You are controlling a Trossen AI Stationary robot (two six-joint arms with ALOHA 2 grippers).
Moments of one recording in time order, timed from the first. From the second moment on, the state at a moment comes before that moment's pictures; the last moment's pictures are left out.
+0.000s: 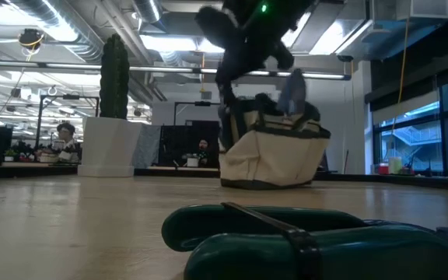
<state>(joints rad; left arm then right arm) -0.70 1.55 1.57 -1.15 -0.99 -1.61 0.19 1.84 1.37 -0.34 0.78 0.54</state>
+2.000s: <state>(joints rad) -0.71 1.55 1.57 -1.19 -1.10 -1.61 0.23 1.62 1.62 -0.97 0.92 0.48</state>
